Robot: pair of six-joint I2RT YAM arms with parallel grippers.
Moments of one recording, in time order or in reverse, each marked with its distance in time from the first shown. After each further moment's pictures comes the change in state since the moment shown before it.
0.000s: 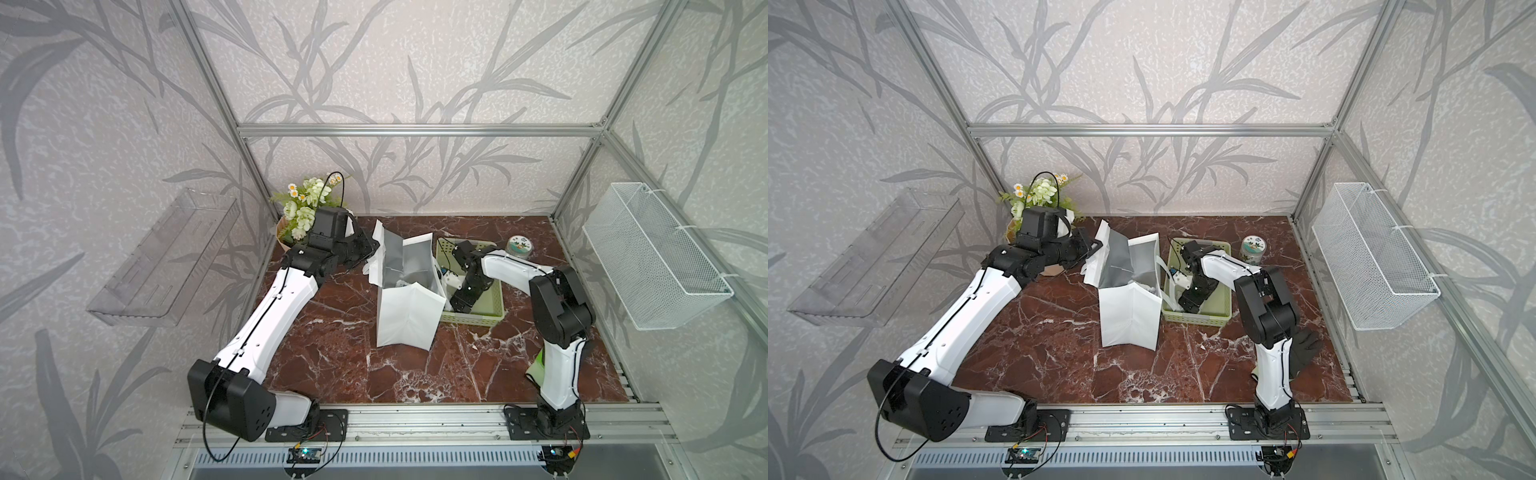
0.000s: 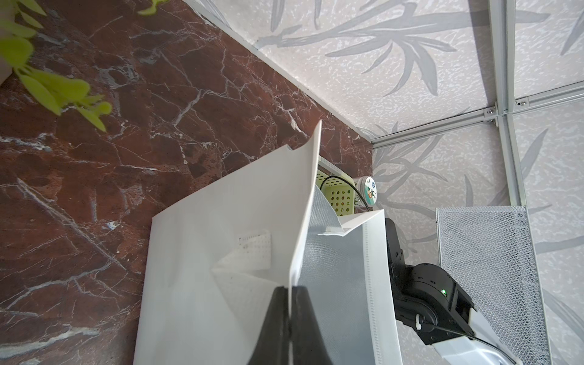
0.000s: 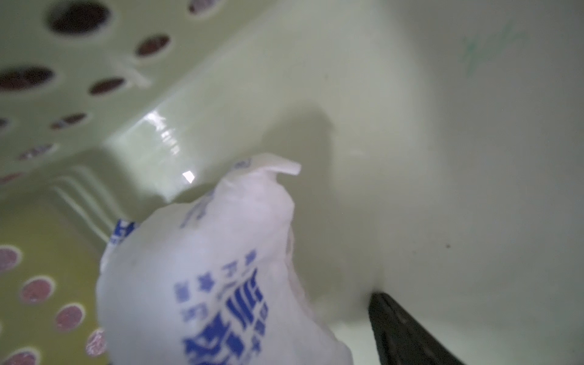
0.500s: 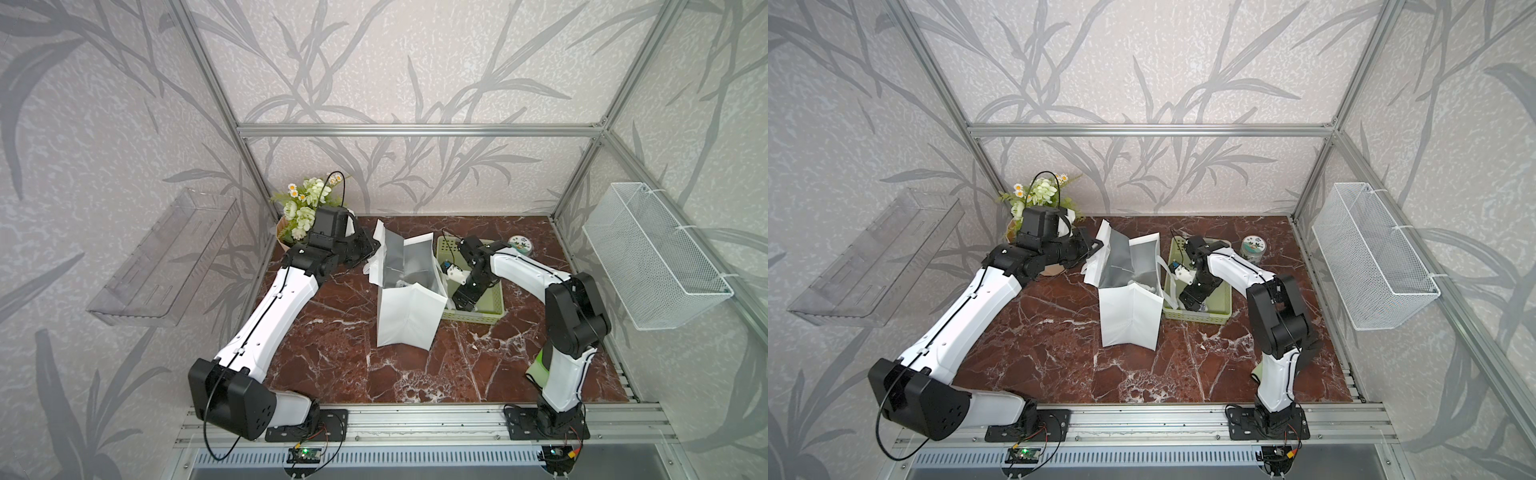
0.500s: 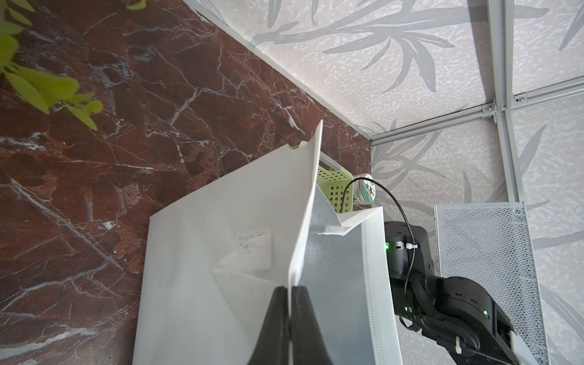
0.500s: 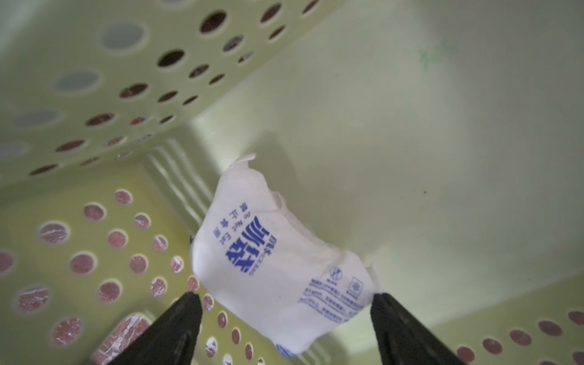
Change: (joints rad) left arm 0.000 0.004 0.005 -0.003 0.011 0.006; right arm 0.000 -0.088 0.010 -0.074 -0.027 -0.003
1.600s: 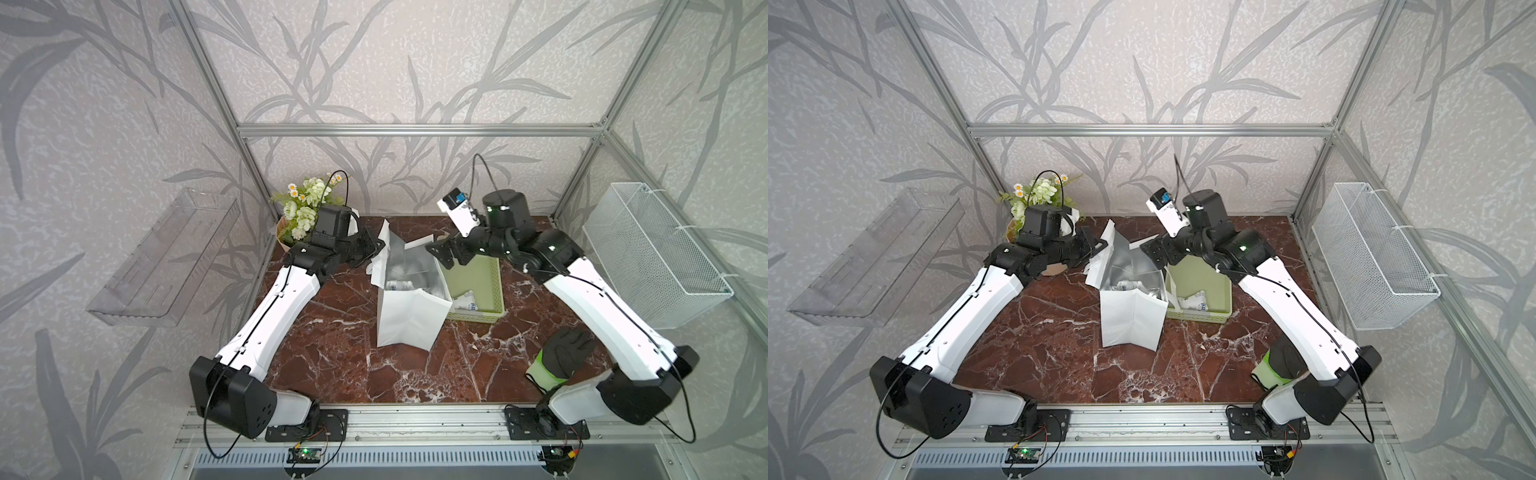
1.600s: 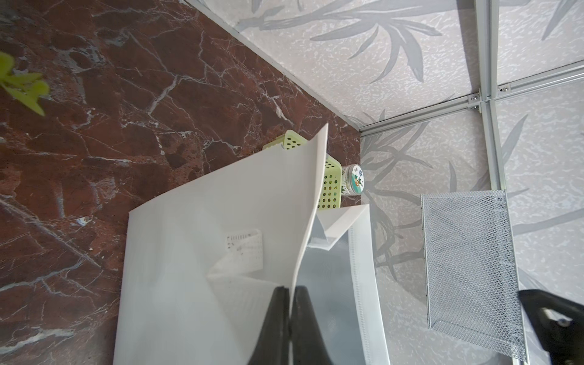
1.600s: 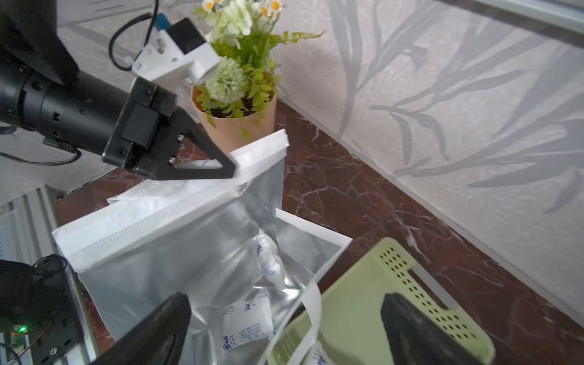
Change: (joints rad) left arm -0.016 0.011 0.015 0.004 0.038 -0.012; right arm 0.158 -0.510 0.304 0.130 -0.055 0.386
